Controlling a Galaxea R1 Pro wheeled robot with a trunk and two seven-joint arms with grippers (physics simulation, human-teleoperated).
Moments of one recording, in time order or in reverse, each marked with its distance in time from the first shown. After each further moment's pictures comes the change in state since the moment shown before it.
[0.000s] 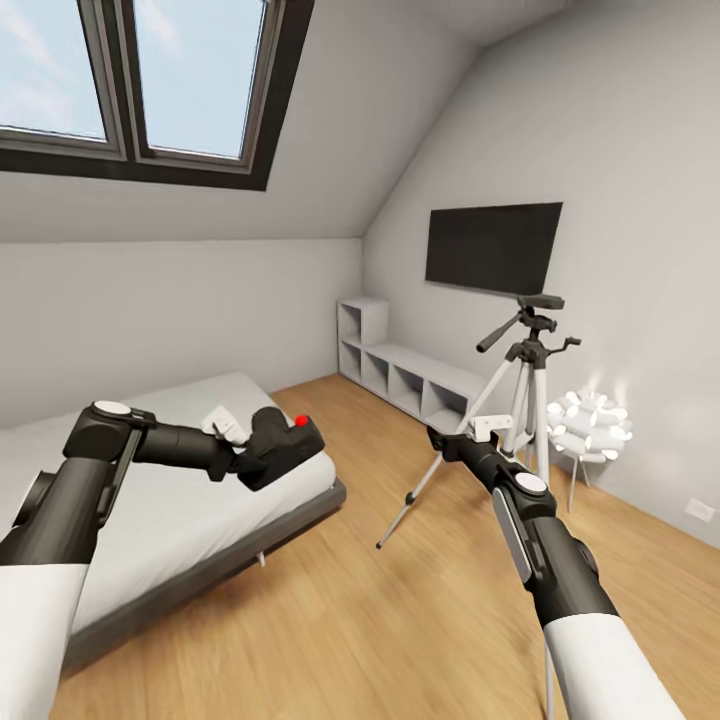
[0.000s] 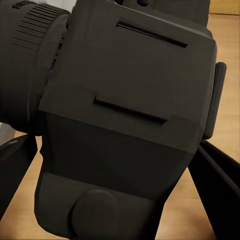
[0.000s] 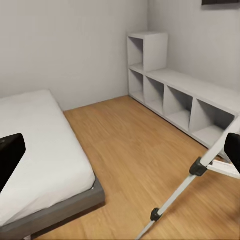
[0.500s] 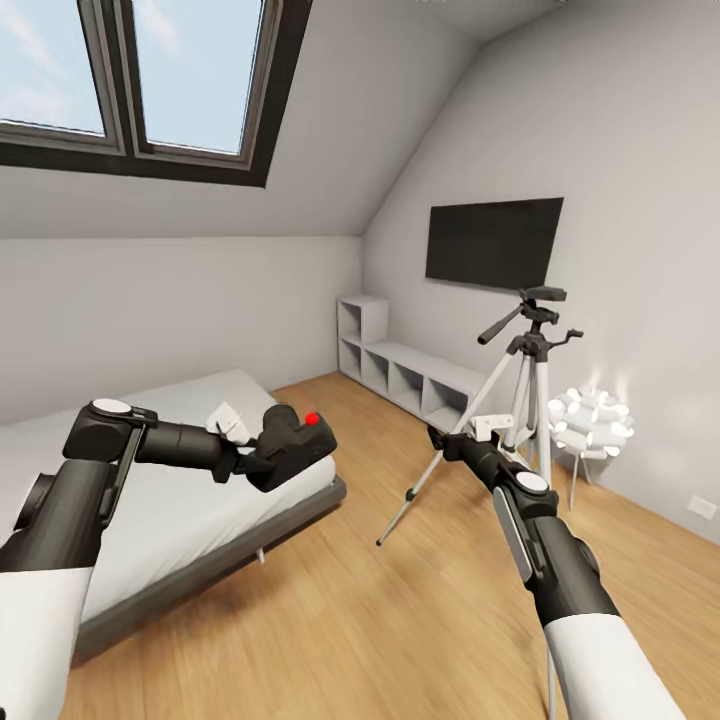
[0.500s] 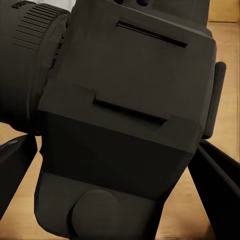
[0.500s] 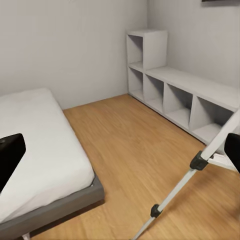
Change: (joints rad) left arm 0.010 -0.026 0.010 -0.063 0.001 0.013 -0.077; right arm 0.000 0.000 -0.002 -0.007 0.000 0.009 0.000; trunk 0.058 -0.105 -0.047
